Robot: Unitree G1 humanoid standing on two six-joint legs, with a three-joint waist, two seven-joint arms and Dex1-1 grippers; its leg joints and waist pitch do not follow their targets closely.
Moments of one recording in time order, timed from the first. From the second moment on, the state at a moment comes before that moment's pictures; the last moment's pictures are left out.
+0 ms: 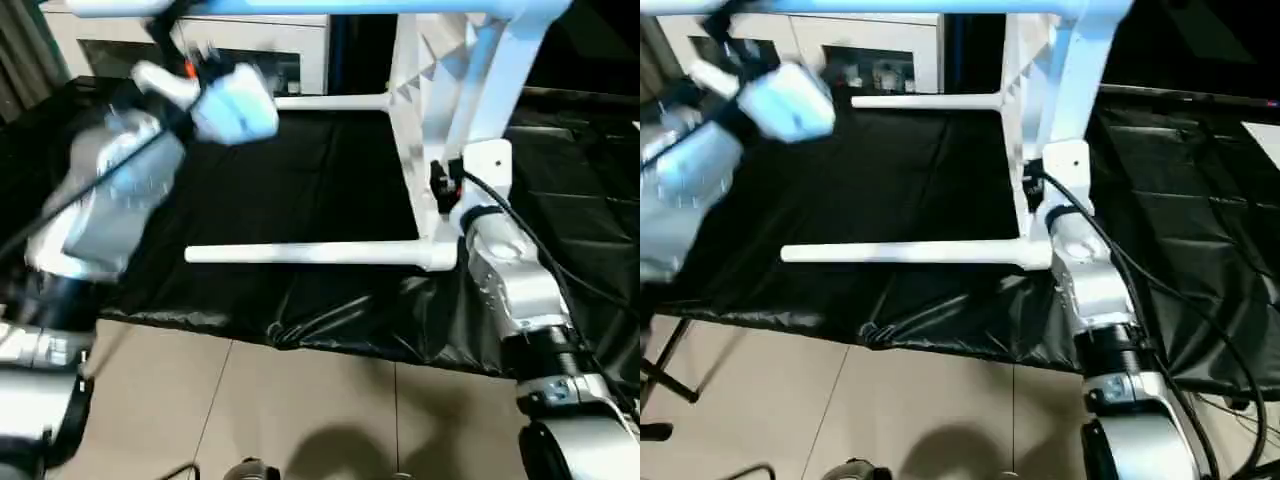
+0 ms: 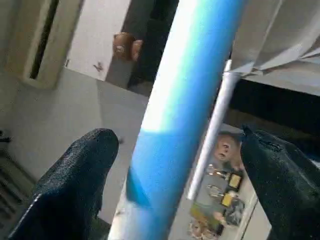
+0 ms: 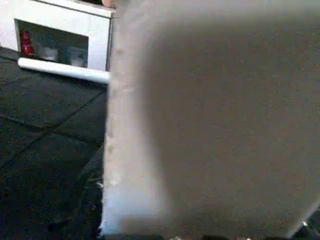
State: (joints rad) left arm -0.82 0.60 -0.16 0.16 0.56 -0.20 -0.14; right arm -0.62 -0.21 0.00 0.42 0.04 0.18 -0.01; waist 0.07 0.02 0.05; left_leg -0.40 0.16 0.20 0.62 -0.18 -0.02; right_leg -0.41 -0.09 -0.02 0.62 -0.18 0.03
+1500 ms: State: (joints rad) left arm -0.65 0.30 0.10 0.07 0.19 0.04 -0.08; right arm -1.29 -0.63 0.07 0.75 -0.08 -0.02 0.49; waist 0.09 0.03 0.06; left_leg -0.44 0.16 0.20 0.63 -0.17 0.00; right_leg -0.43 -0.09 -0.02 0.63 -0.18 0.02
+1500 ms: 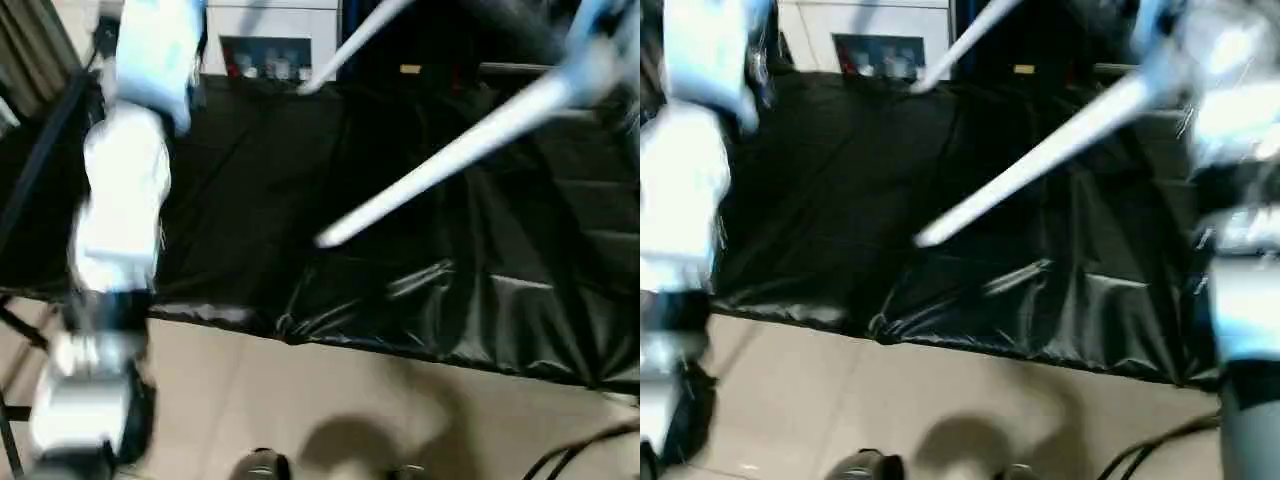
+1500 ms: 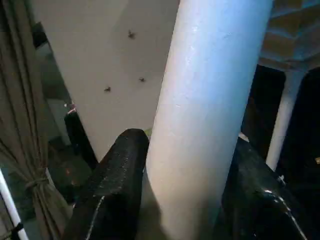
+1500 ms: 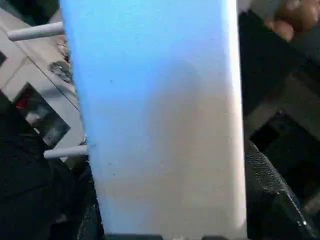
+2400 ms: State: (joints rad) left arm -0.62 0.31 0.10 0.09 0.20 0.13 -0.09; right arm -1.35 -0.54 -0.10 0.86 0.16 -0.20 0.75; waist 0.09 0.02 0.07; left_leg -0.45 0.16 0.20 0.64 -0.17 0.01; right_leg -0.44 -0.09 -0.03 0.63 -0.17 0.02
